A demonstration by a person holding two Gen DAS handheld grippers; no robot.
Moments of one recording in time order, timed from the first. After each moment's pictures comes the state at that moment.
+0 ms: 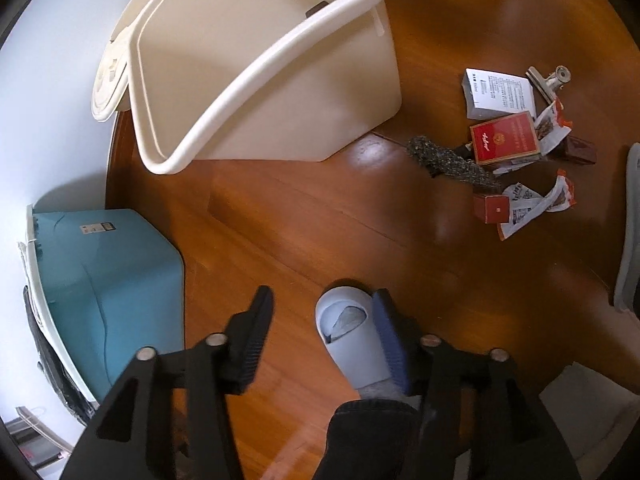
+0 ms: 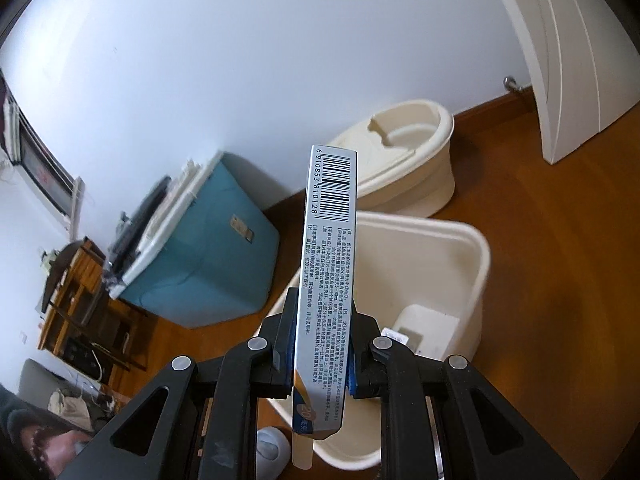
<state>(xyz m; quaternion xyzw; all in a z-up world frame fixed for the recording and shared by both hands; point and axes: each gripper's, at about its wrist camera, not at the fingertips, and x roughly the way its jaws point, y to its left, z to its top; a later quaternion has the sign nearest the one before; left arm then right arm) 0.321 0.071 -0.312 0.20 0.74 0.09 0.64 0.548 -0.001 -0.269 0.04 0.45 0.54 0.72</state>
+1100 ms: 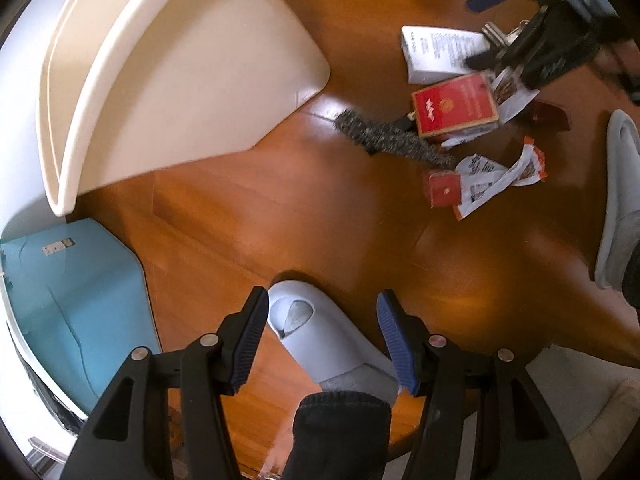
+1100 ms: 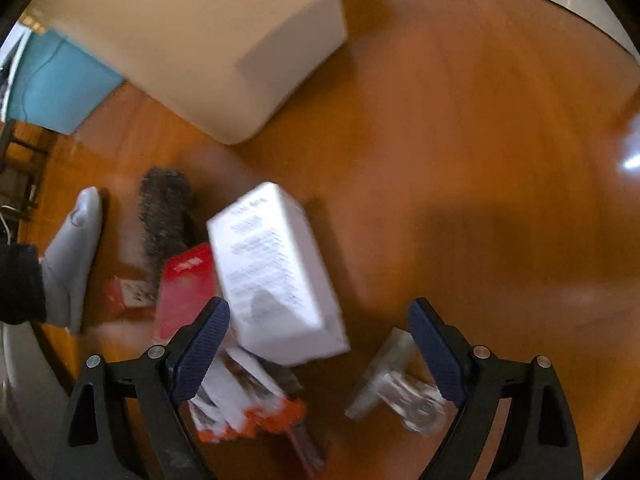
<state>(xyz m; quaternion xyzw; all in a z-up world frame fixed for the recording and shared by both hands) 0.329 0.025 -0.362 0.19 0.78 0.02 0.59 0.501 -0.135 -0.524 -0.23 0.58 0.45 0.64</state>
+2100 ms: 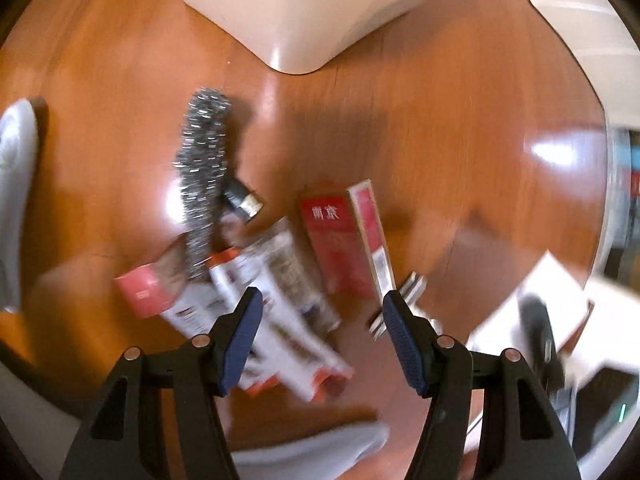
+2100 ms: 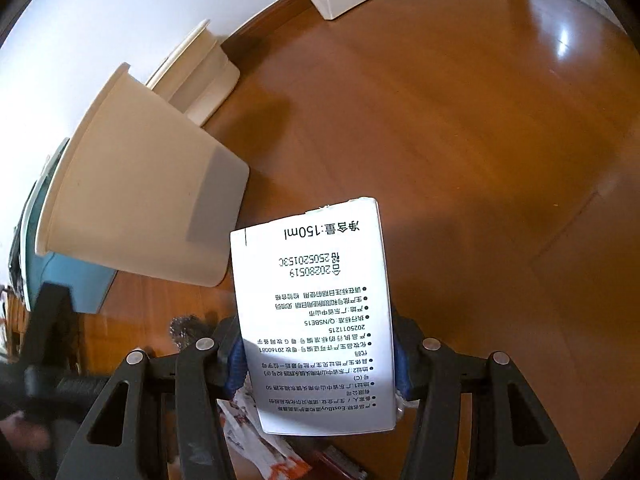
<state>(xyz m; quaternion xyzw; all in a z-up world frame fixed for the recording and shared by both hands) 0.382 0.007 -0.472 -0.49 0.61 0.26 0.57 0.561 -0.262 -0.470 0.04 0.57 0.34 0.75</state>
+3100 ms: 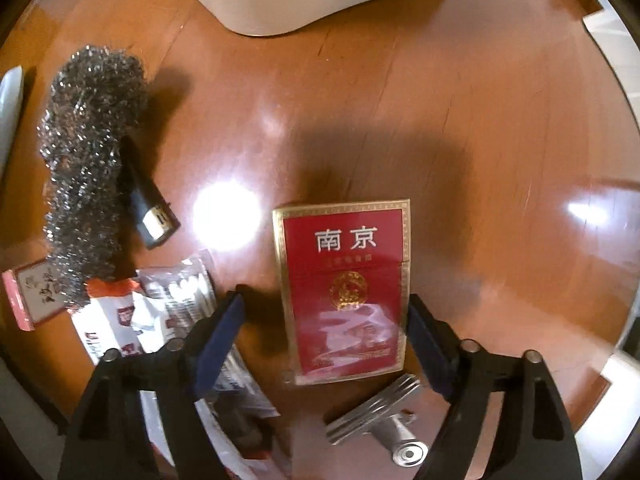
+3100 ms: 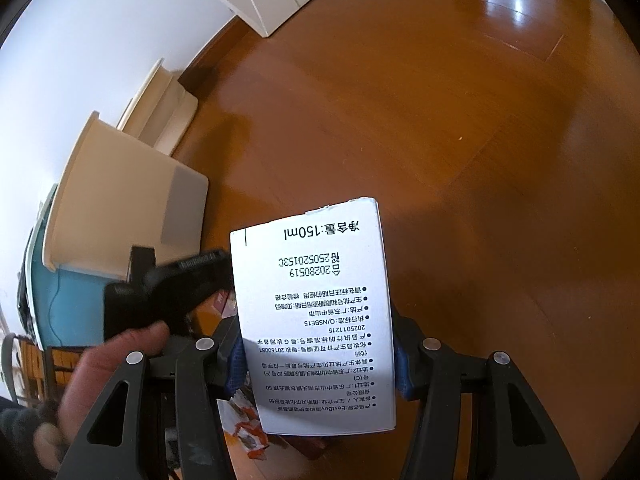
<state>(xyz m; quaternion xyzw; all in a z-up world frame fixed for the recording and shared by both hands) 0.457 -0.034 -0.546 -0.47 0.60 0.36 0.54 0.556 -0.330 -0.480 0.12 0.58 0.28 0.76</state>
